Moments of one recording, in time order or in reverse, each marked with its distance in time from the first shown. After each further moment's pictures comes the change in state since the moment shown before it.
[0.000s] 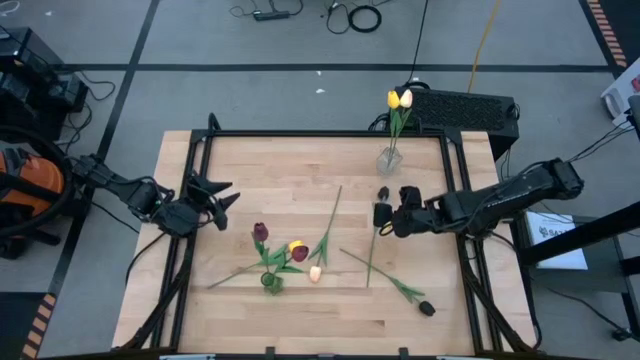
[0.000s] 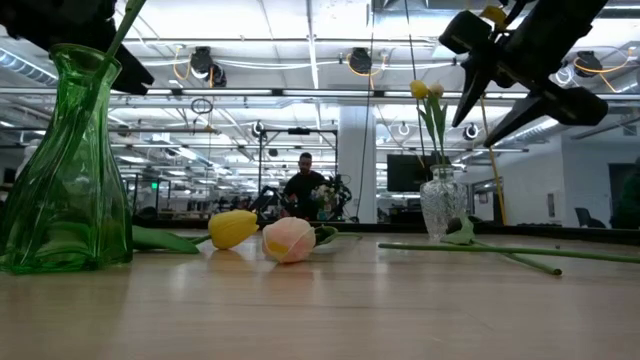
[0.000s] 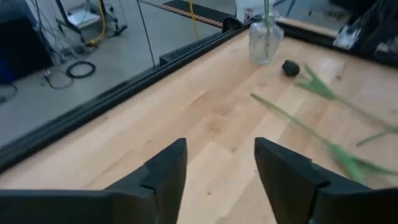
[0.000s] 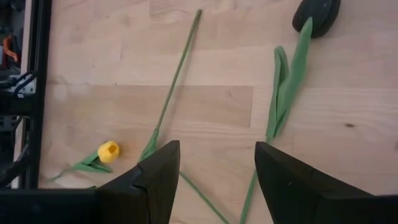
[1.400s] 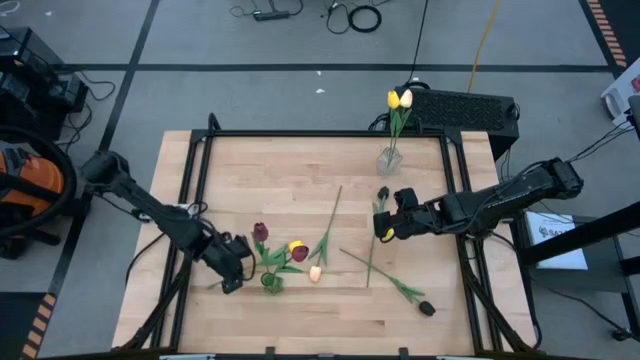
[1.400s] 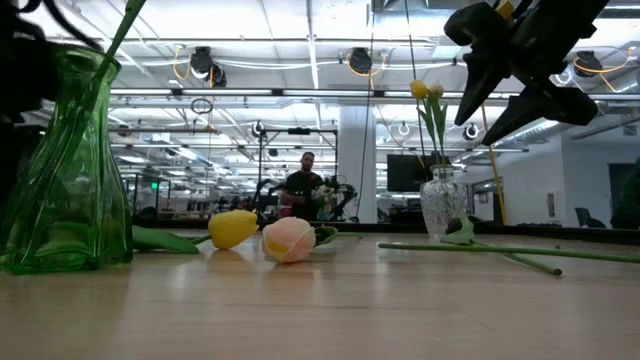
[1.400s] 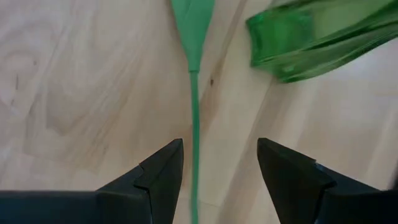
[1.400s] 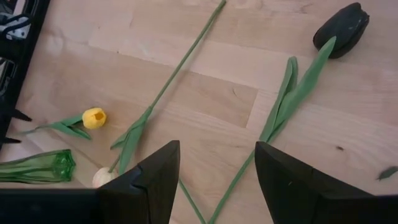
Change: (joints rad) left arm -0.133 0.652 0.001 0.245 0.911 -0.295; right arm 0.019 0.000 0.000 0.010 -0.018 -0.251
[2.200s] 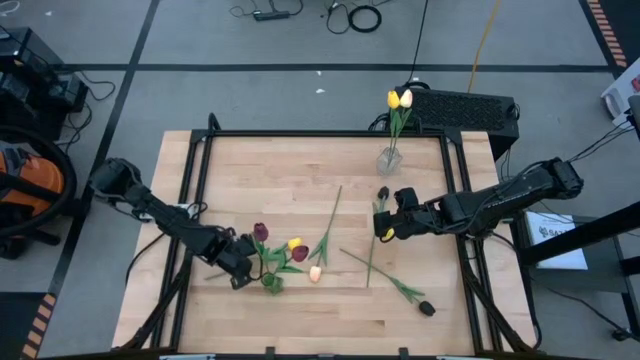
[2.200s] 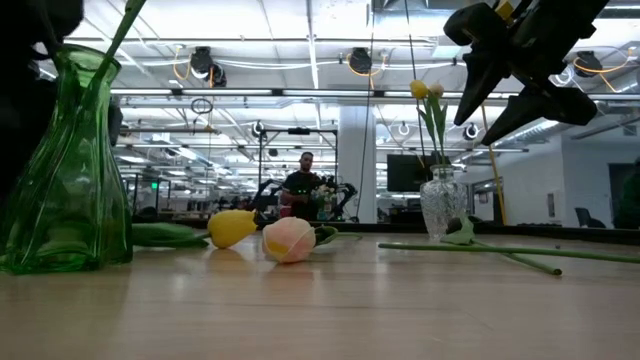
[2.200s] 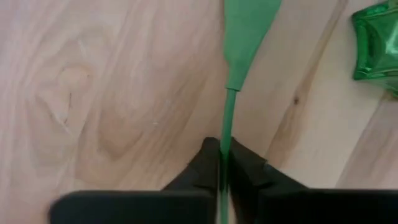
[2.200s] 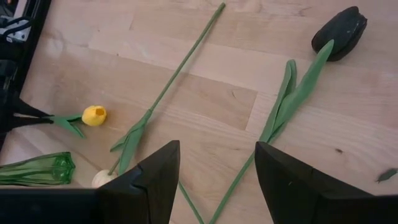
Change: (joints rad) left arm 0.036 0.203 0.004 -0.013 -0.061 0.033; right arm 0.000 0.000 0.000 -0.001 0.008 0.000
